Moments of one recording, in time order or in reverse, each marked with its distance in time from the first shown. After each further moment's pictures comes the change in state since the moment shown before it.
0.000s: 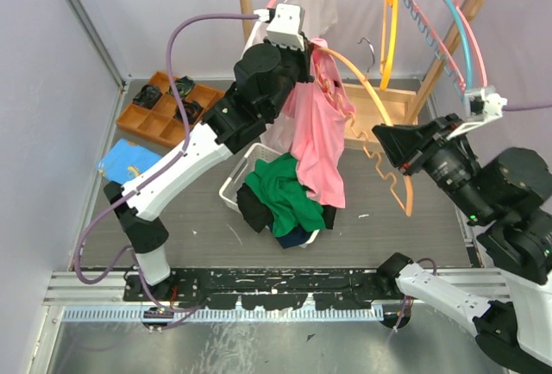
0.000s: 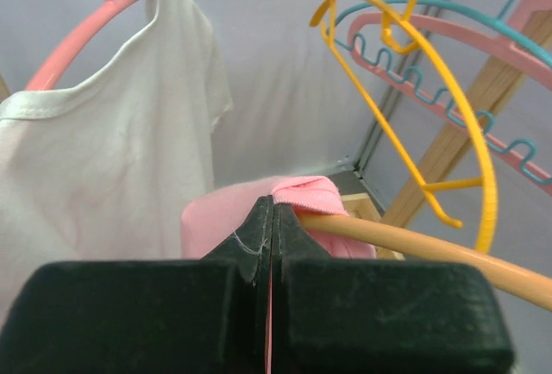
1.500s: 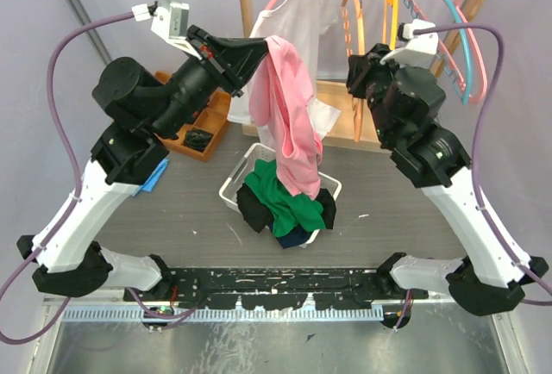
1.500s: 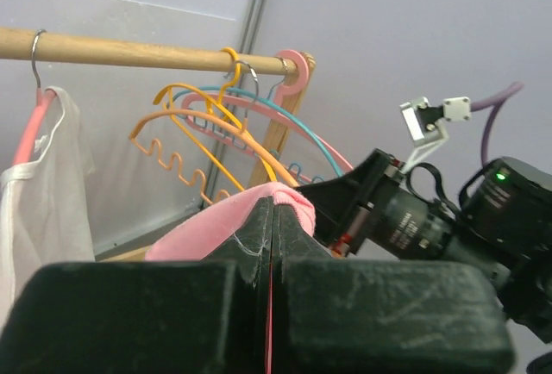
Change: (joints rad) left arm 0.076 -0.441 -0.191 -0.020 0.449 -0.204; right arm 0.000 0.365 0.064 0.340 0.432 -0.115
